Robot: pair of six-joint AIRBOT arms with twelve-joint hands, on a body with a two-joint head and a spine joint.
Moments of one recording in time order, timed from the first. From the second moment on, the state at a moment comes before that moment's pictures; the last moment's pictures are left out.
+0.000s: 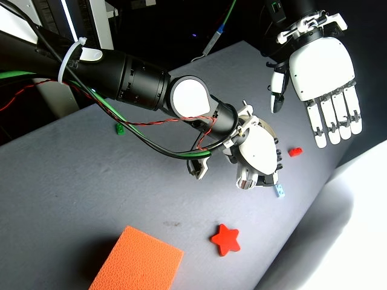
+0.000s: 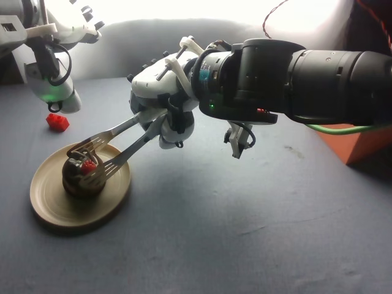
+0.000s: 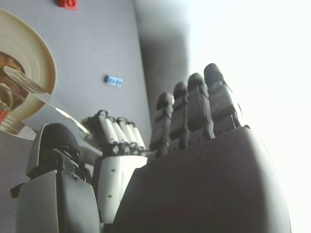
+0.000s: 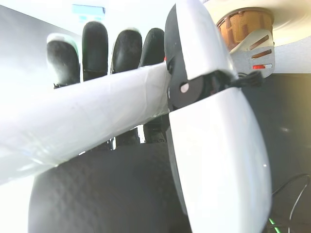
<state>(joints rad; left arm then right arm) -0.09 -1.01 1.09 0.87 0.70 0.76 -0.16 -1.75 1.62 -0.80 -0.22 -0.18</state>
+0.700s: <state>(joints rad) -0.09 -1.01 1.10 0.87 0.70 0.76 -0.16 -1.74 1.62 -0.80 -0.22 -0.18</state>
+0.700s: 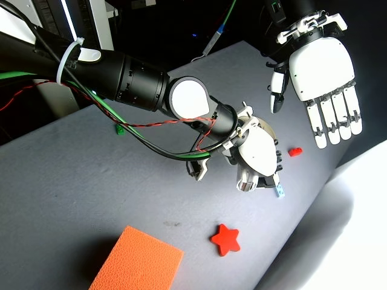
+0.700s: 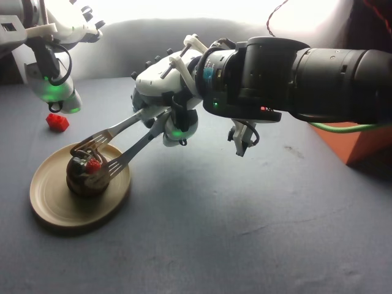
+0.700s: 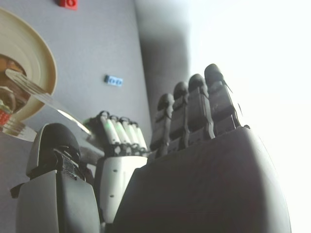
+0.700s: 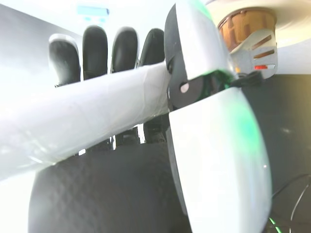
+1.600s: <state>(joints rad) -0.09 -1.01 1.09 0.87 0.70 0.76 -0.16 -1.71 1.62 -0.80 -0.23 -0.19</state>
